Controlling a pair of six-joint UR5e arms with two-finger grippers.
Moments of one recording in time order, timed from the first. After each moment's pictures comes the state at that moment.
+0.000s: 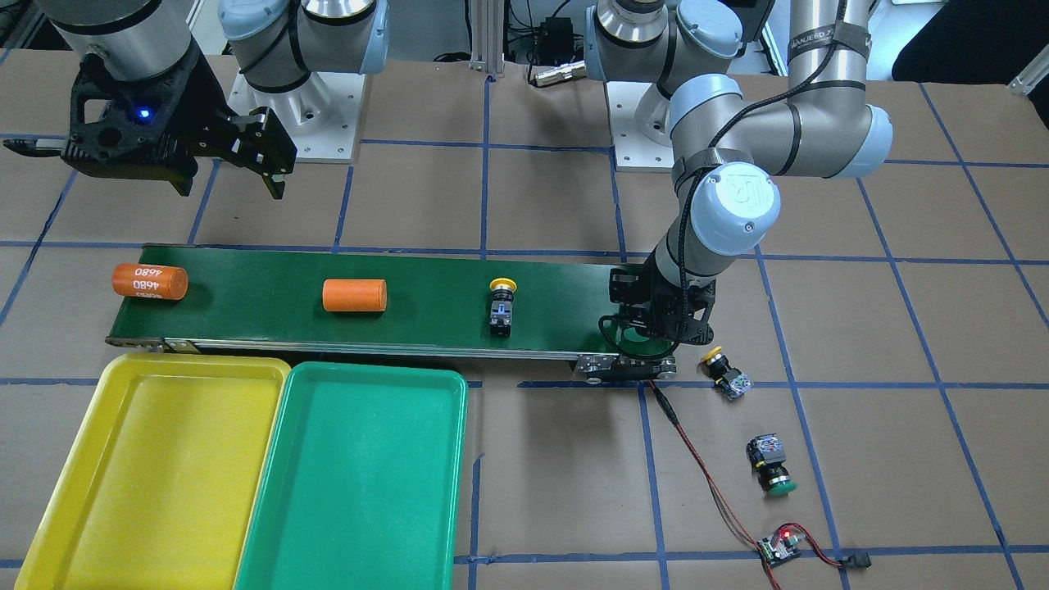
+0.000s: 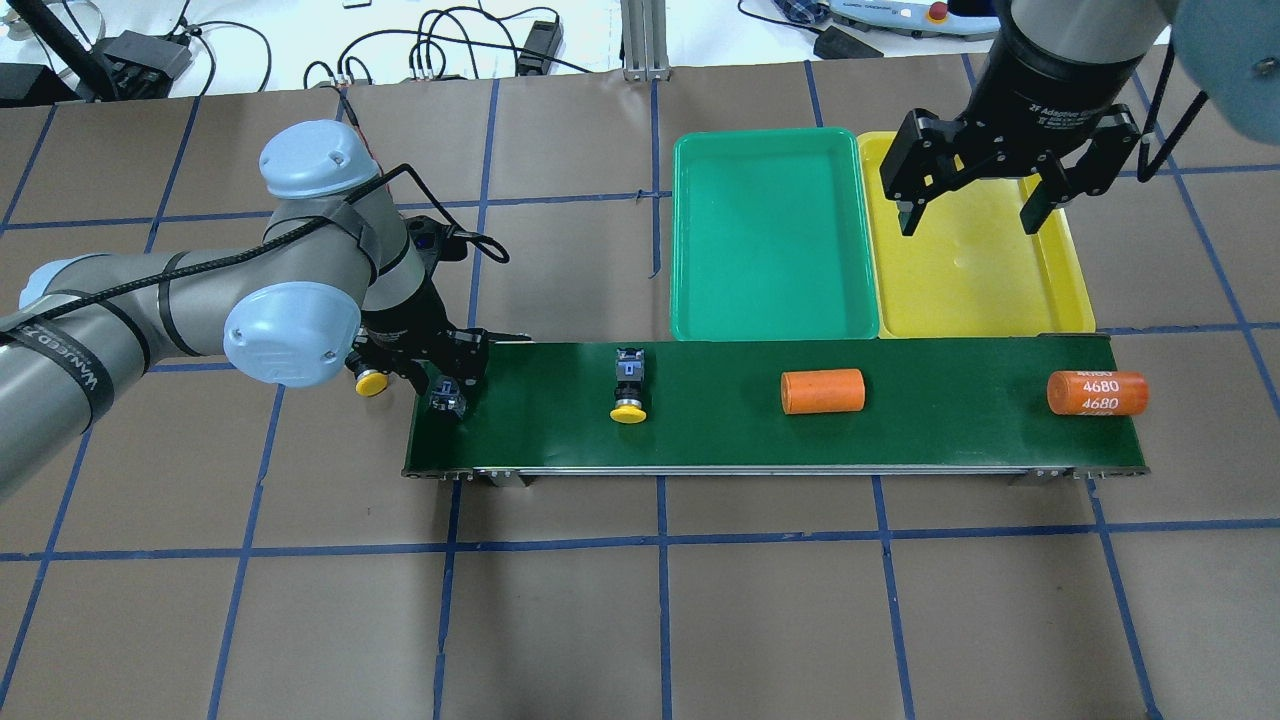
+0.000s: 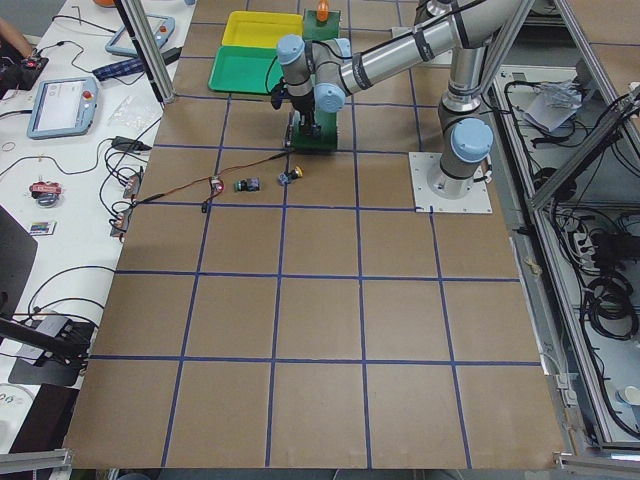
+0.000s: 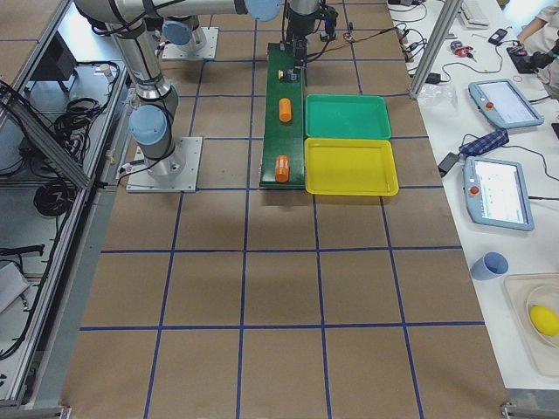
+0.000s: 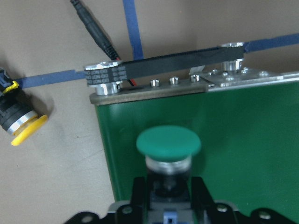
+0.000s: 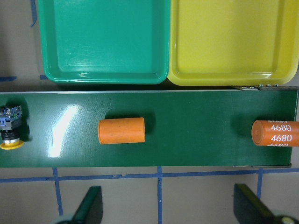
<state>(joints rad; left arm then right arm) -1.58 -1.79 -1.92 -1.18 1.54 0.13 1.56 -1.57 1.51 -1.46 -1.56 0.01</state>
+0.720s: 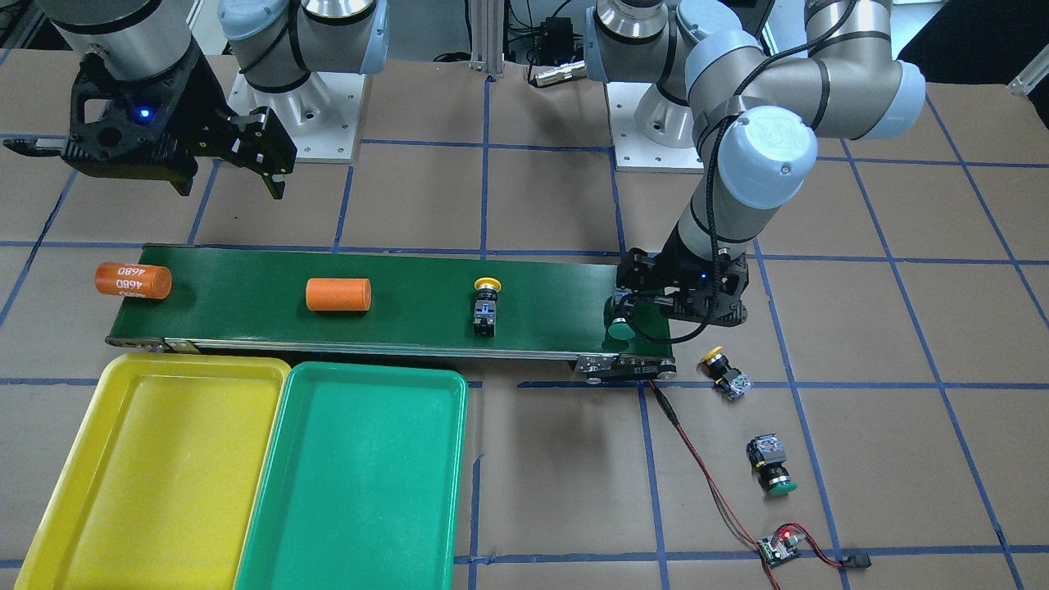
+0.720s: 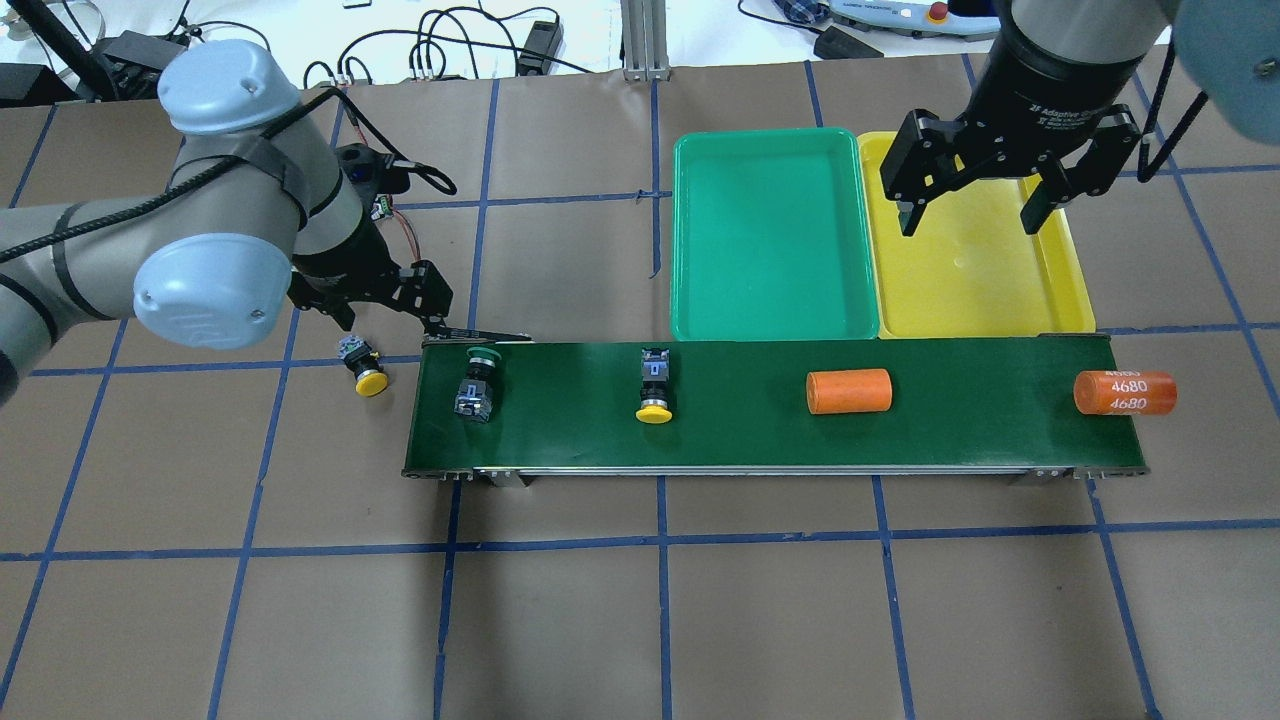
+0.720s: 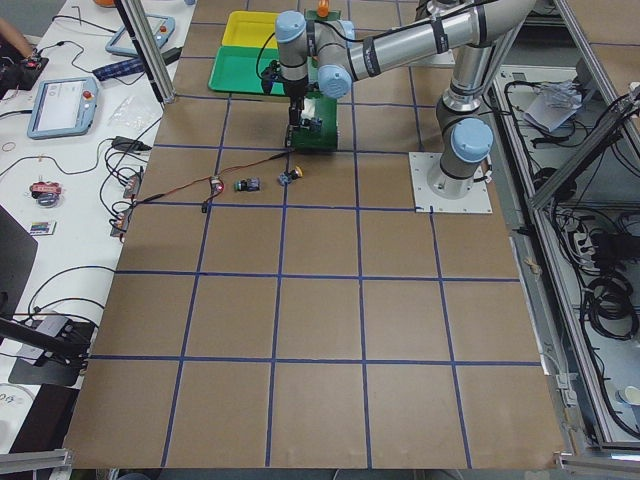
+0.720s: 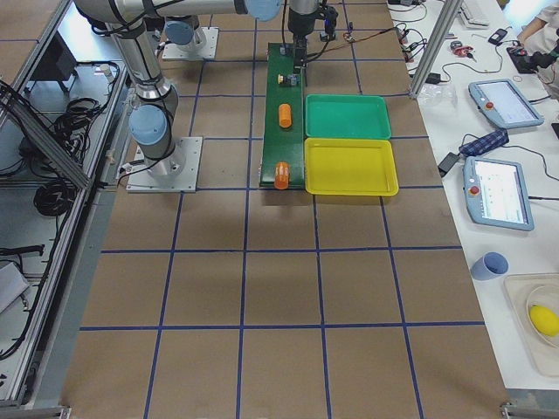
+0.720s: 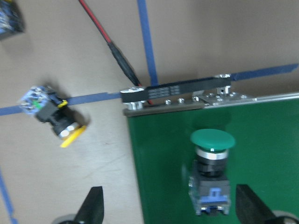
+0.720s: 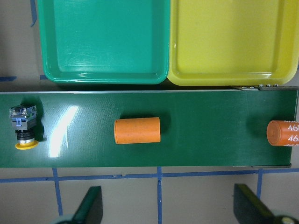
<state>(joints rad) -1.48 -1.71 -1.83 -1.21 1.60 0.16 1.56 -1.57 1.51 -1.46 -1.56 0.01</state>
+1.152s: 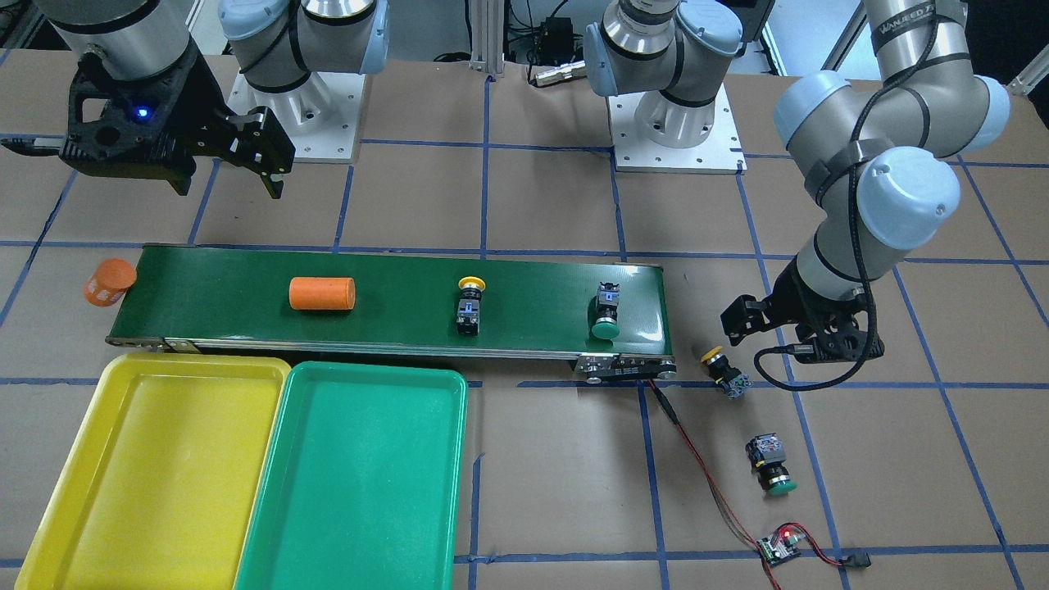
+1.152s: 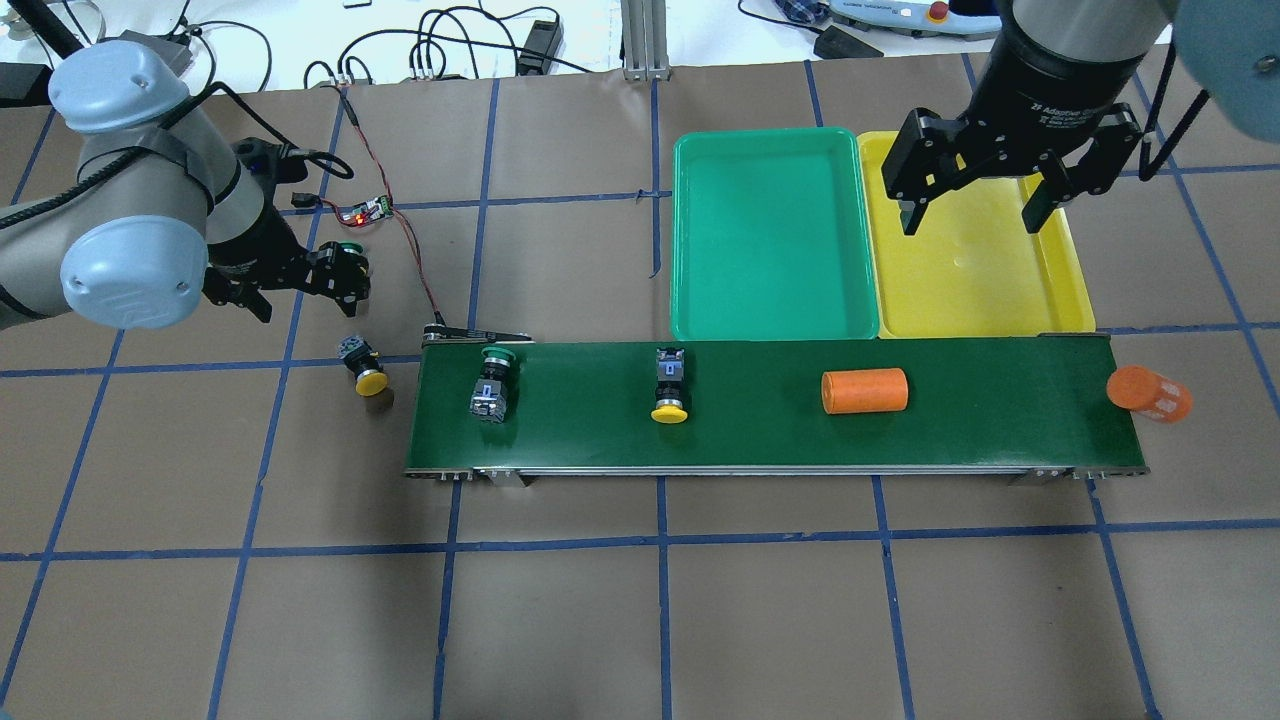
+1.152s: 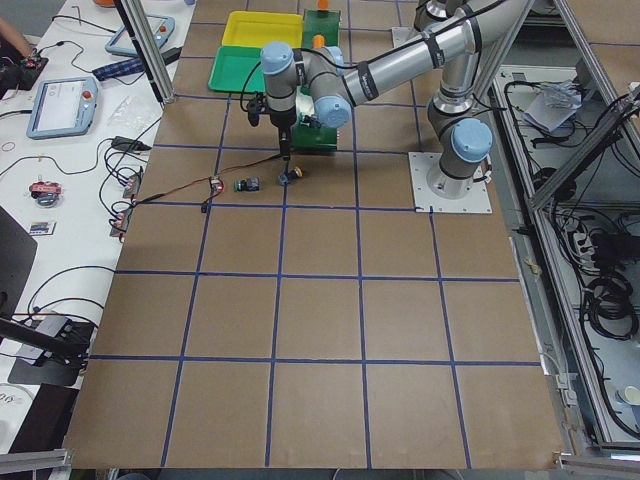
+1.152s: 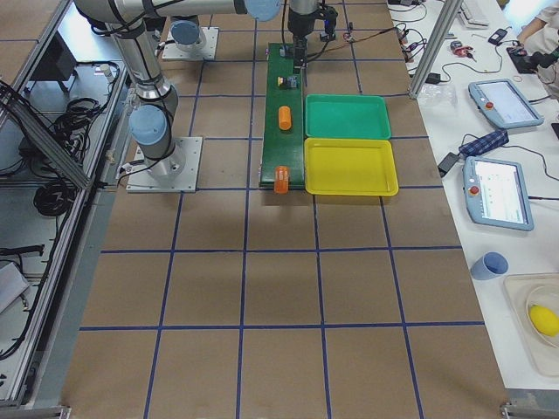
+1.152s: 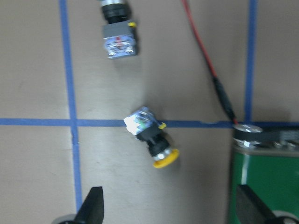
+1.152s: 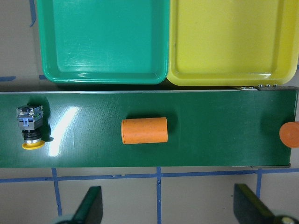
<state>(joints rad) -1.33 -1.79 -1.83 -1.12 1.61 0.16 1.55 -1.57 1.51 -1.46 -1.56 0.01</state>
